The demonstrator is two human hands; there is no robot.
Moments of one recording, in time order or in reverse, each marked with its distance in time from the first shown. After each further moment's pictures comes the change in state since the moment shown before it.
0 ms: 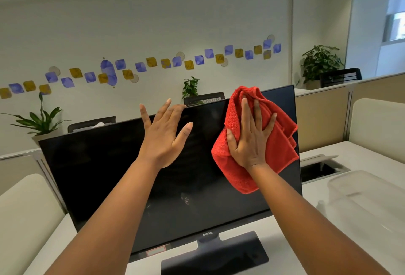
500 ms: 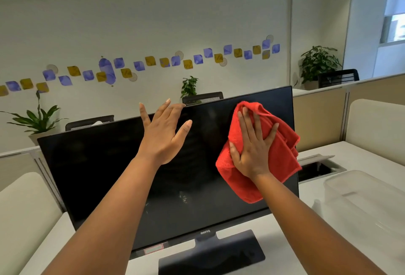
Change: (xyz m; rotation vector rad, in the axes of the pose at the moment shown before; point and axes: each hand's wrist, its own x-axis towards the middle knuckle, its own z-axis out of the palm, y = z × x) left_hand 0.003 0.006 -0.003 0.000 -0.039 -0.041; right_hand -0.023 0.021 0.000 -0.046 -0.084 -0.049
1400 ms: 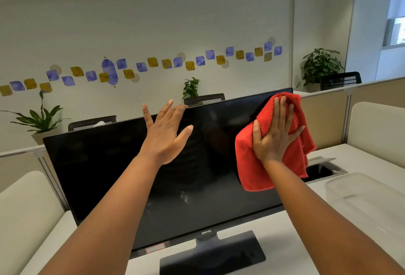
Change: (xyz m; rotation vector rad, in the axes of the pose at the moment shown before) left_hand 0.000 -0.003 -0.001 -0.008 -0.026 0.010; right_hand 0.028 0.023 -0.009 0.069 0.098 0.430
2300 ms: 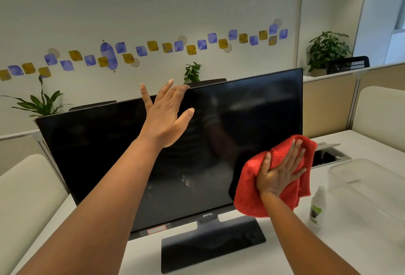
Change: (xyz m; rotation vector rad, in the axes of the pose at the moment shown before) left_hand 0.000 -0.002 0.003 -0.023 0.044 0.005; right_hand -0.111 0.054 0.018 0.066 -0.002 0.322
